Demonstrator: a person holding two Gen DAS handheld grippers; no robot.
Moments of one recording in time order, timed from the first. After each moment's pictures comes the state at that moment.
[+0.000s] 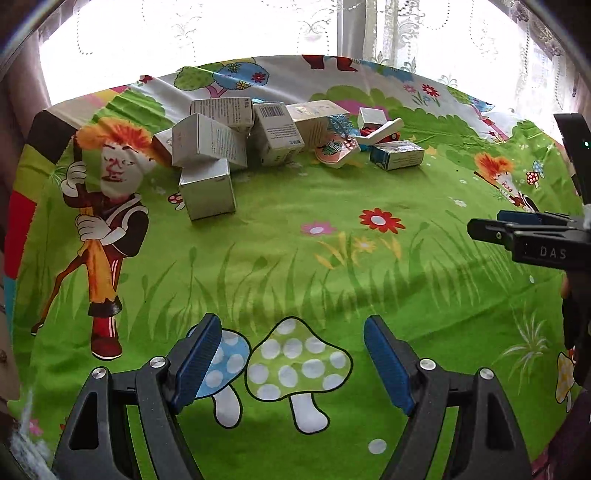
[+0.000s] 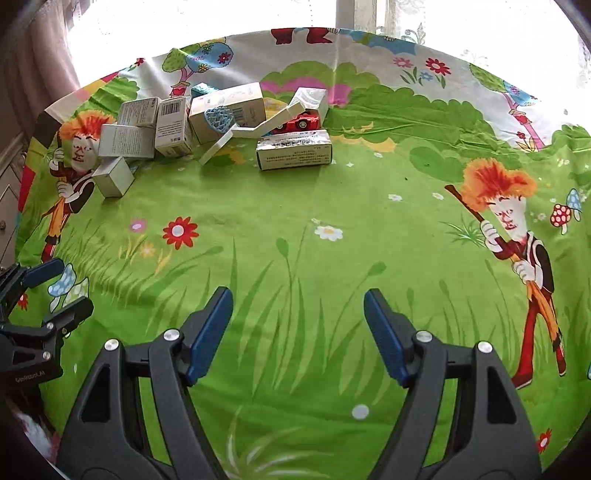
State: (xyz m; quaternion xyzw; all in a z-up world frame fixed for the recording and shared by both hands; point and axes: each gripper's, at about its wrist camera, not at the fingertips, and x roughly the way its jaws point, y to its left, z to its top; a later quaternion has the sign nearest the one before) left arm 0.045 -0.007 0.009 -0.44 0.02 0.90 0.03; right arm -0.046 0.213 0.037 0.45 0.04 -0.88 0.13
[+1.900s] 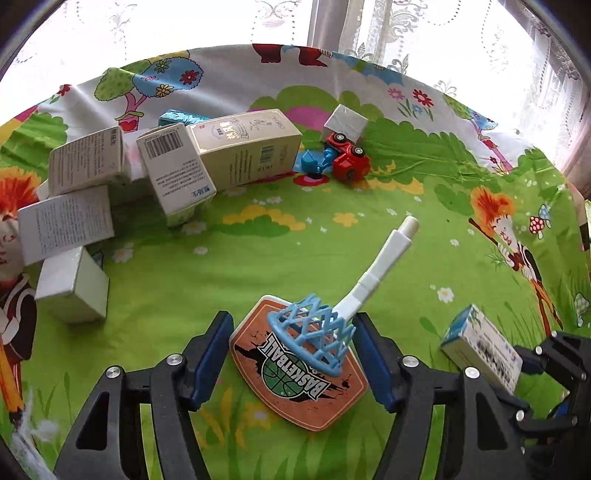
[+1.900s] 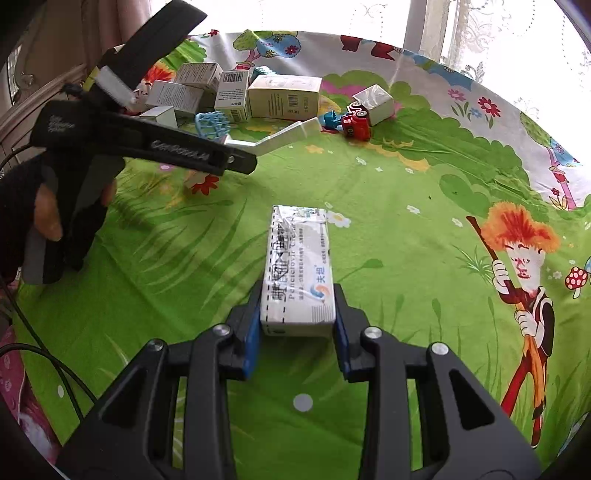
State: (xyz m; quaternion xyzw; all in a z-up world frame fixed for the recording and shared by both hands) left arm -0.044 0.053 0.011 -0.45 -0.02 0.89 0.08; right arm -0.016 0.246 0.023 0.40 0.15 -0.87 0.25
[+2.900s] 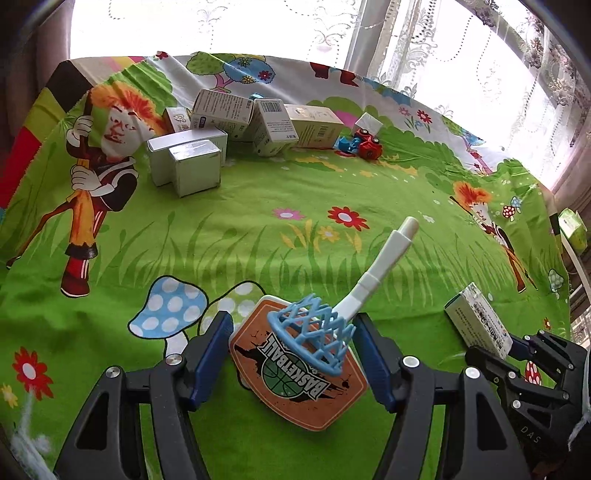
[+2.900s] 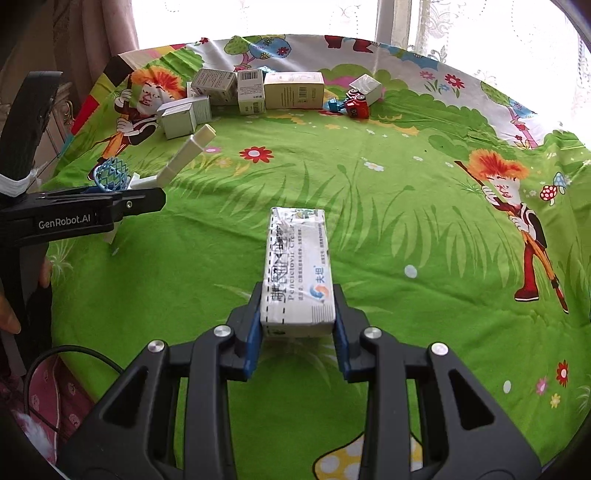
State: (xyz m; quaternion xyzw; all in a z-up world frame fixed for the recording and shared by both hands) left arm 0.084 -0.002 0.018 -0.43 -0.07 0.90 0.05; right arm 0.086 0.208 0.026 0.41 0.09 -0.89 0.18
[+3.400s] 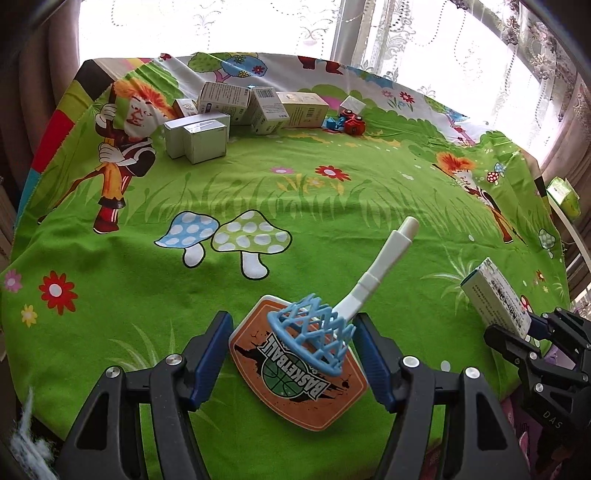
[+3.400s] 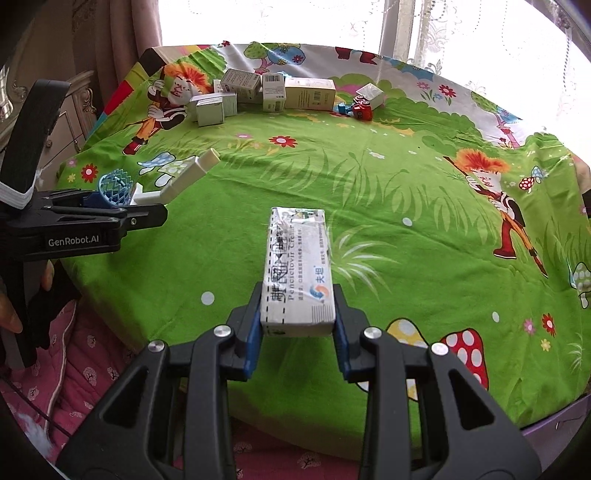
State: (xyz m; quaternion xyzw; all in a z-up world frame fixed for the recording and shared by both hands) left arm 0.145 0.006 0.016 -0.43 -0.04 0.90 0.05; right arm 0.155 0.212 0.036 0.39 0.10 -0.90 0.17
